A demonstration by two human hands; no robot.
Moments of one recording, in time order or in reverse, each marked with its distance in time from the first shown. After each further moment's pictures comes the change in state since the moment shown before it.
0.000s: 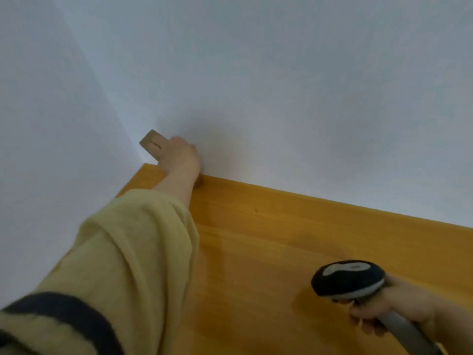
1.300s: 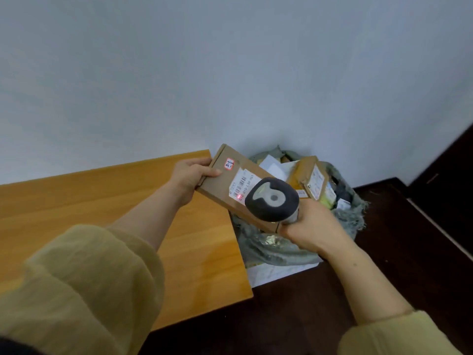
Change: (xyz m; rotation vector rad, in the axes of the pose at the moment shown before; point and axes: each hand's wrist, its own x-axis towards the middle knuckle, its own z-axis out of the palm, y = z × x) left_hand -0.773 0.280 0.029 -0.877 -1.110 0.367; right_hand -0.500 0.416 -0.199 -0.449 1.038 -0.281
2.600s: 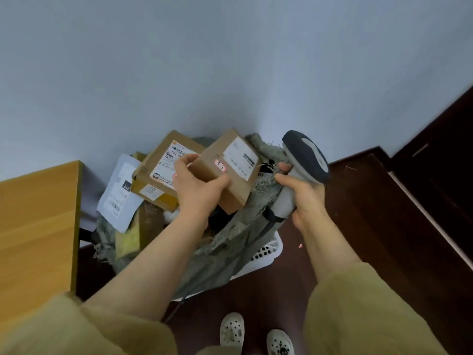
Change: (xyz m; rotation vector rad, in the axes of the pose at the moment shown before) left_hand 0.175 -0.041 0.424 0.176 0.308 0.043; right_hand 0.284 0.378 -0.112 1.406 0.415 0.364
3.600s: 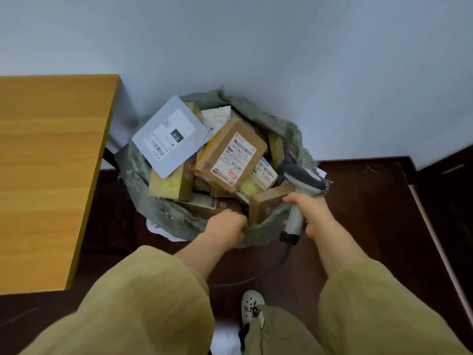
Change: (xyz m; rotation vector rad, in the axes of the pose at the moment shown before) left_hand -0.105 -0.167 -0.006 1.241 -0.699 0.201; right_hand -0.050 0.069 -0.062 -0.582 -0.032 0.504
